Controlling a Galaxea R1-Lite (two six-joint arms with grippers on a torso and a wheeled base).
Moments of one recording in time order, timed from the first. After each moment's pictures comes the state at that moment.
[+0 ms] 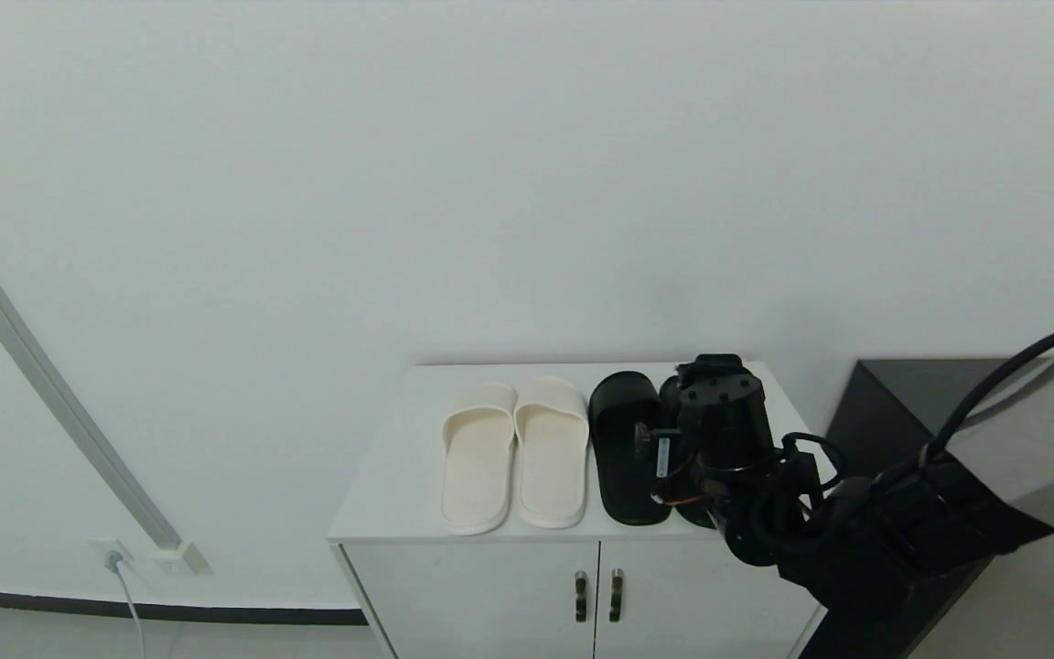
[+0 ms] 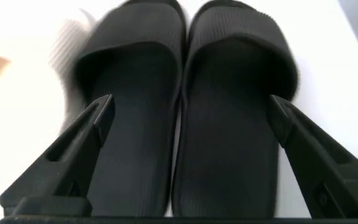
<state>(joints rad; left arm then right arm) 0.00 0.00 0.00 0.00 -0.01 0.00 0.72 2.07 -0.96 -0.73 -0.65 0.31</state>
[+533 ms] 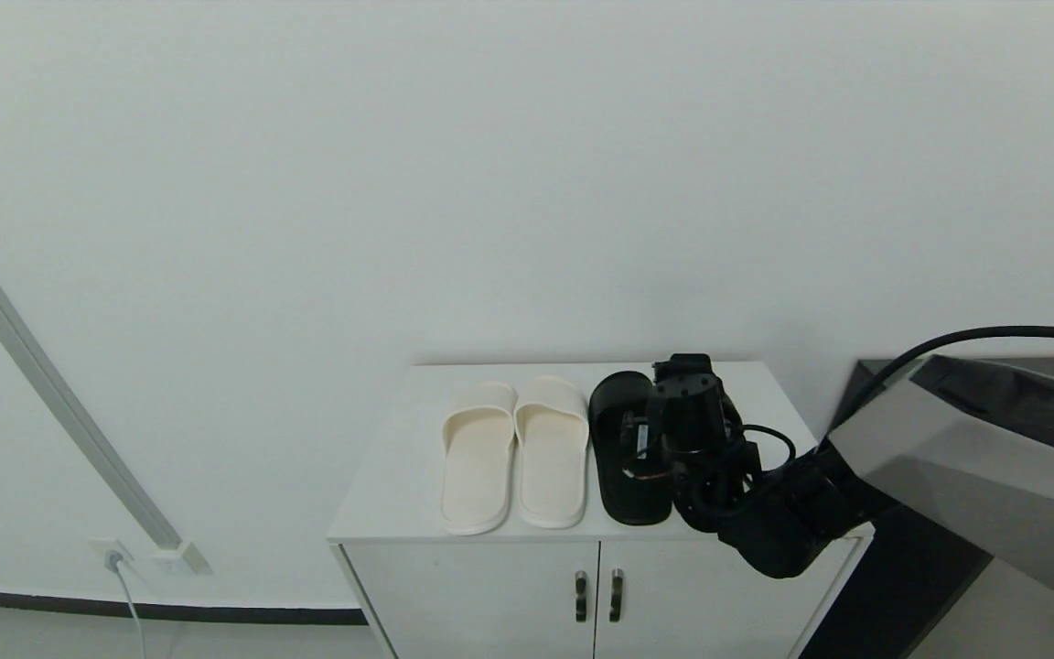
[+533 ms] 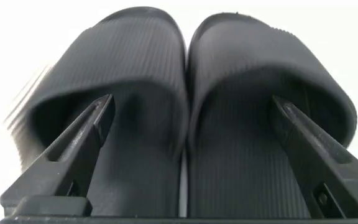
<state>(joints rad) 0.00 0.00 0.00 0.00 -0.01 0.00 0.66 2.27 -1.16 -0.78 -0.67 0.26</state>
